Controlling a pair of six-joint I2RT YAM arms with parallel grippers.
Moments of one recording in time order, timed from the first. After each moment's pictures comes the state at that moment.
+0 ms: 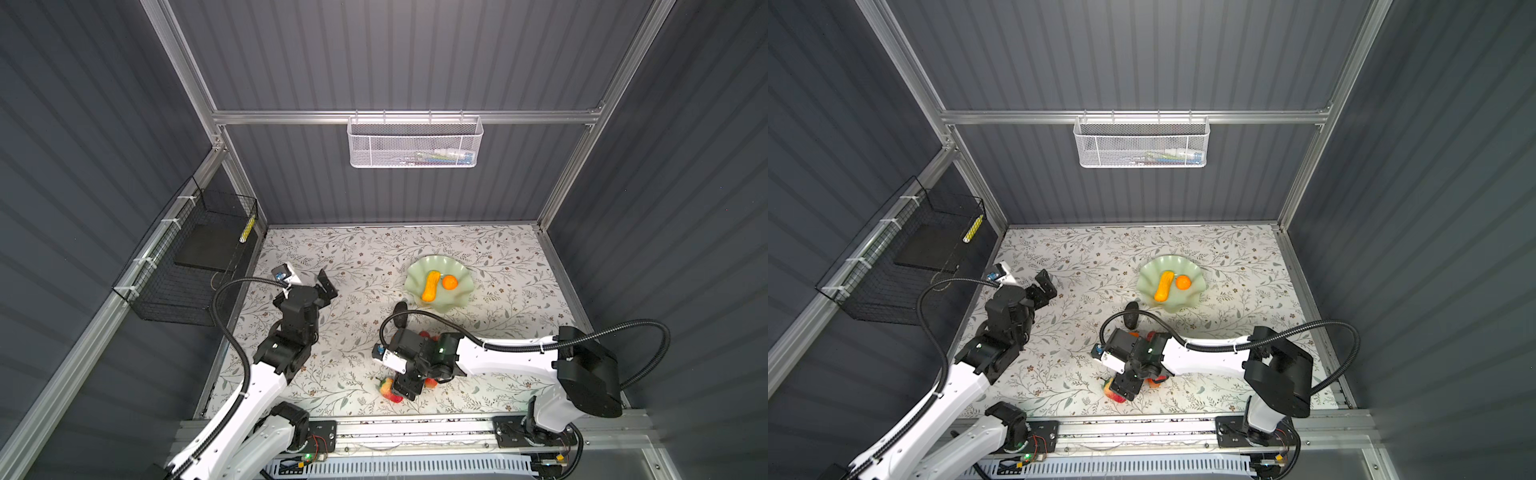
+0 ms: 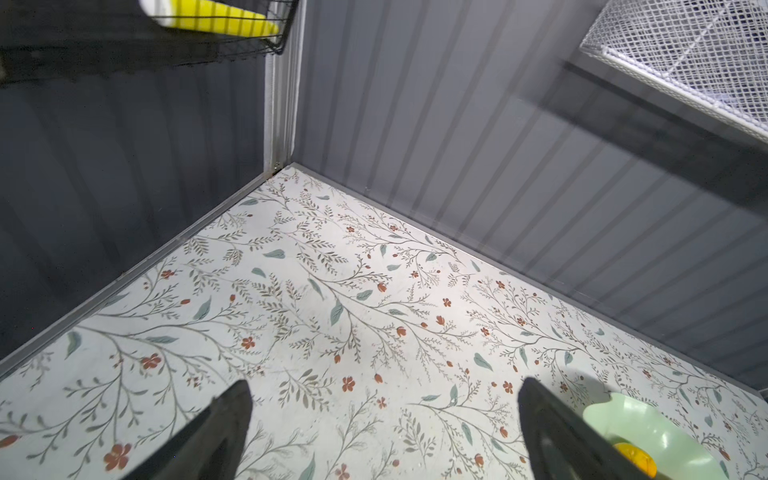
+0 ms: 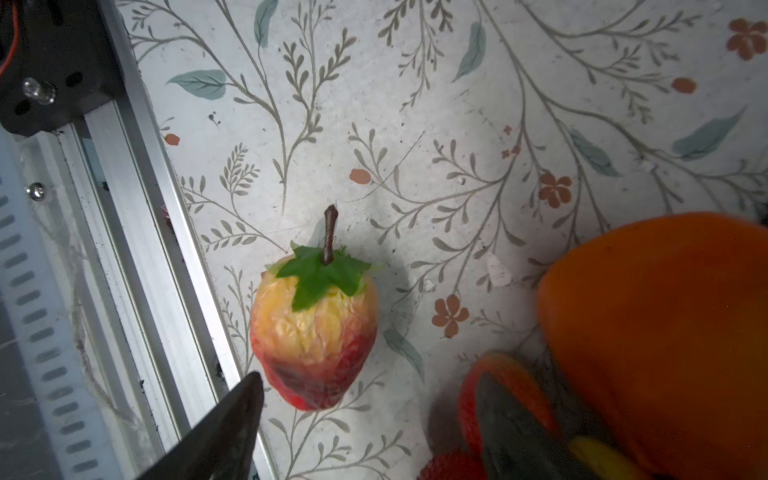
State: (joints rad) left arm -0.43 0.78 0.64 -0.18 -0.58 -0.52; right arm 1.19 1.63 1.00 -0.50 -0.12 -0.01
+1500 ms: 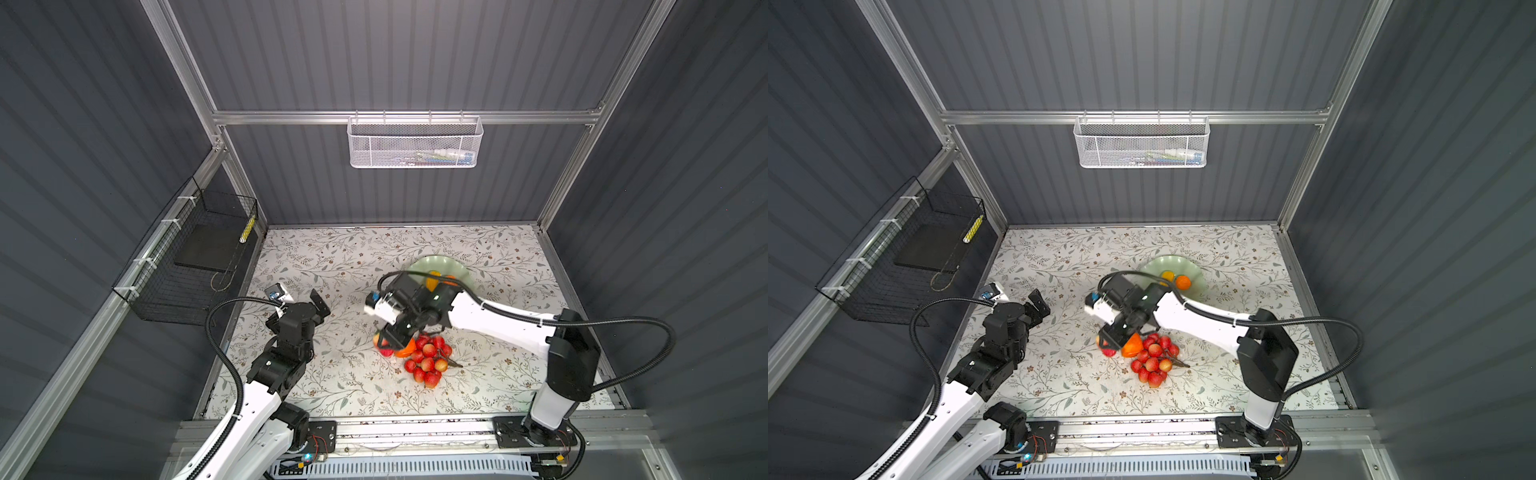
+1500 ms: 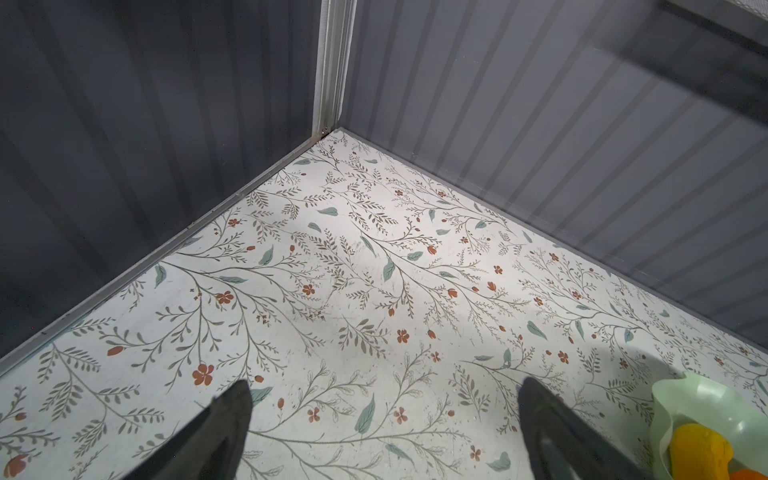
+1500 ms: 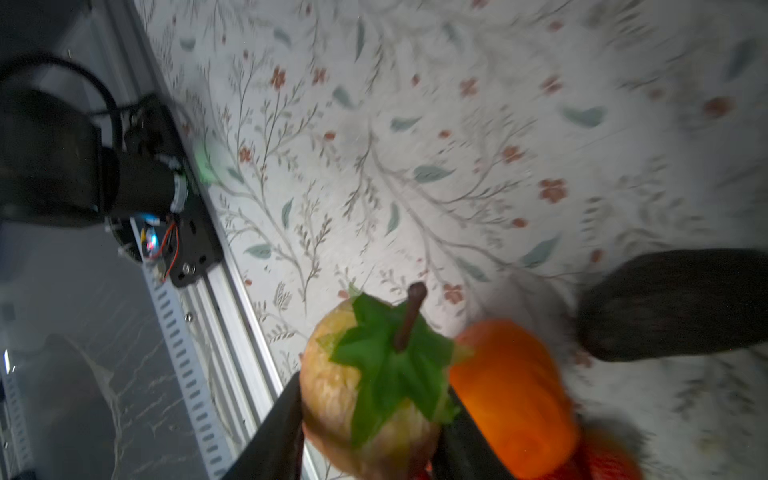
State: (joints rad) left arm -0.43 0.71 0.56 -0.29 -0.62 -0.57; right arm 0.89 1.71 1.41 -0.70 -0.32 0.07
